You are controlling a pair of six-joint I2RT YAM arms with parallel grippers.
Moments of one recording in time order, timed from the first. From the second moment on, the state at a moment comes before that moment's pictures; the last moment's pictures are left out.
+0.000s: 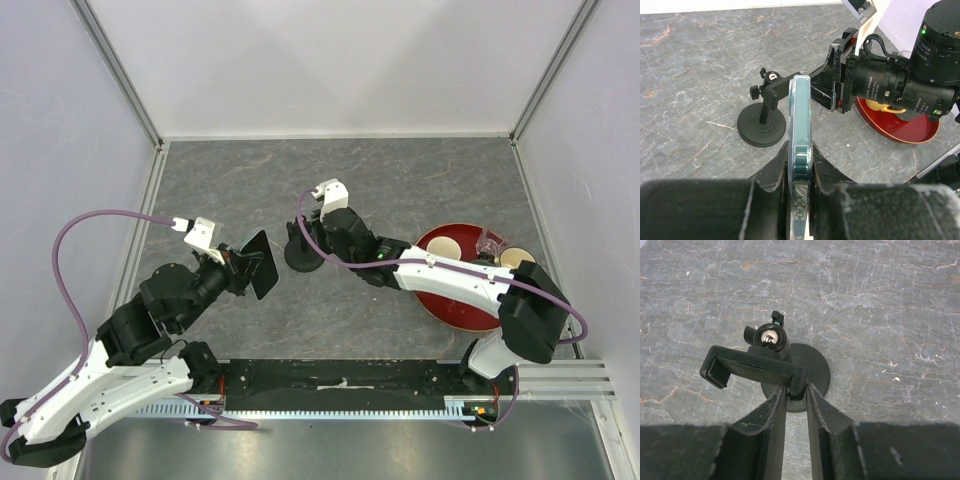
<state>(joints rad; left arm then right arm) -0.94 0.50 0.84 -0.52 -0.38 -0.34 0.97 1.55 1.10 0.02 0.42 0.31</state>
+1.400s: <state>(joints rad) -0.89 0.80 0.57 0.54 0.56 -0.20 0.91 1.14 0.78 -0.04 0.09 0.15</state>
